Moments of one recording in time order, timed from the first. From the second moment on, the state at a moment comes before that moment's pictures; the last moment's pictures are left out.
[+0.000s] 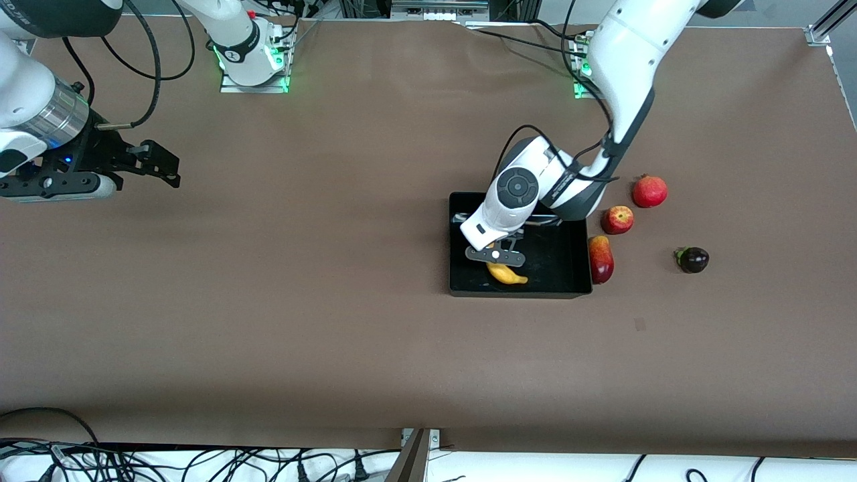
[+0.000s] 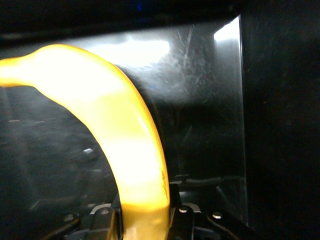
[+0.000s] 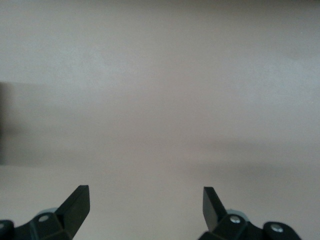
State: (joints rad) left arm -0.35 0.62 -0.26 -1.73 0.11 2.24 -0.53; right arm 0.26 0.06 -0.12 -1.60 0.02 1.68 0.08
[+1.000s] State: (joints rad) left arm 0.15 0.58 -0.24 -1.65 0.11 1.95 0.10; right arm 0.29 0.07 -0.11 -1.60 0.02 1.67 0.08
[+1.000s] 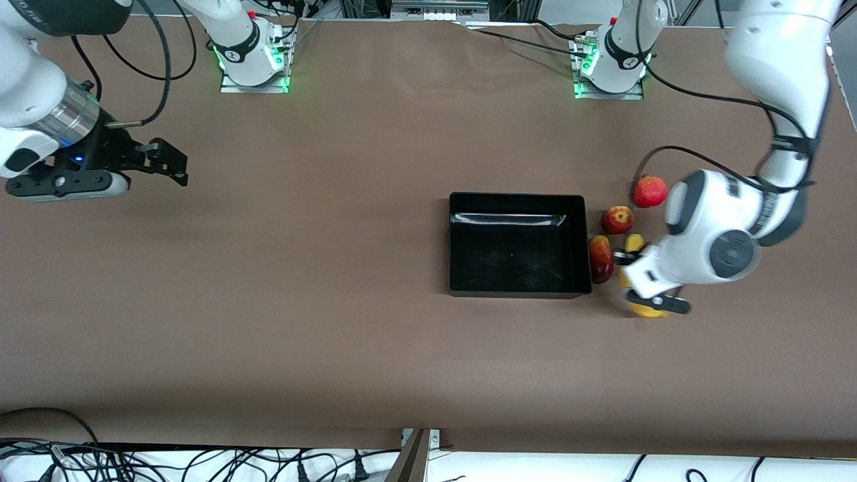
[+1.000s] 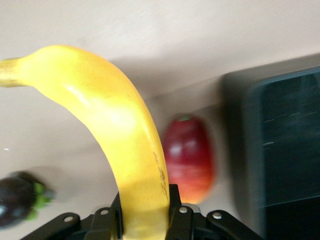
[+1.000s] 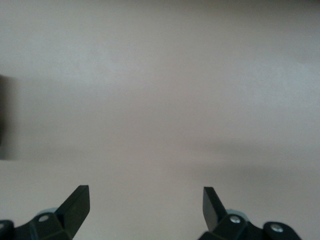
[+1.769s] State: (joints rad) left arm 0.23 0.64 -0.26 -1.58 0.14 1.94 0.28; right arm 0.50 0.24 -0.10 -1.61 0.09 1.76 0.16
